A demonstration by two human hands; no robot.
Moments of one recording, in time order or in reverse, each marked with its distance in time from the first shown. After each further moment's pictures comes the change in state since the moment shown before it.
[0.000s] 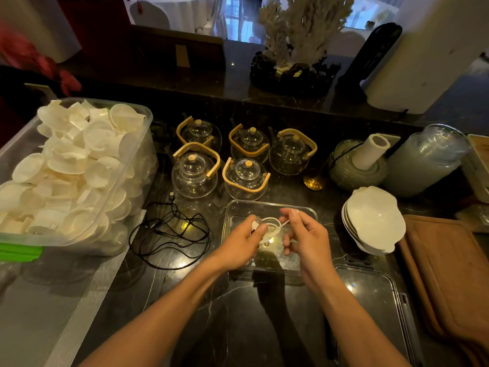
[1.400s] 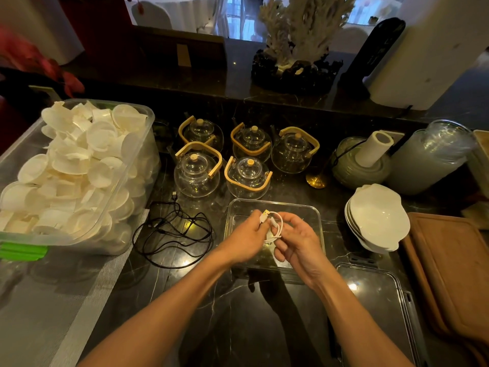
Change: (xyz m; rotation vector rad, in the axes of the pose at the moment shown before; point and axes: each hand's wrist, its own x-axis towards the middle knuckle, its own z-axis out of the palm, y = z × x) left_hand 0.011 0.011 0.001 0.179 0.013 -0.099; right_hand 0.008 0.022 -0.005 0.349 -0.354 0.167
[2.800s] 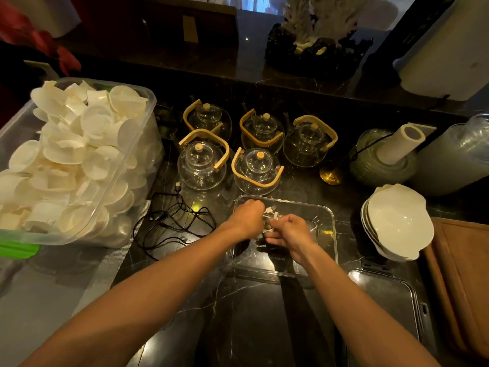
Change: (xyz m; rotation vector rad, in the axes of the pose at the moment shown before) left_hand 0.082 -0.032 -0.012 0.632 -0.054 -0.054; right_hand 0.094 0.039 -0.024 -0.343 0.395 0.357
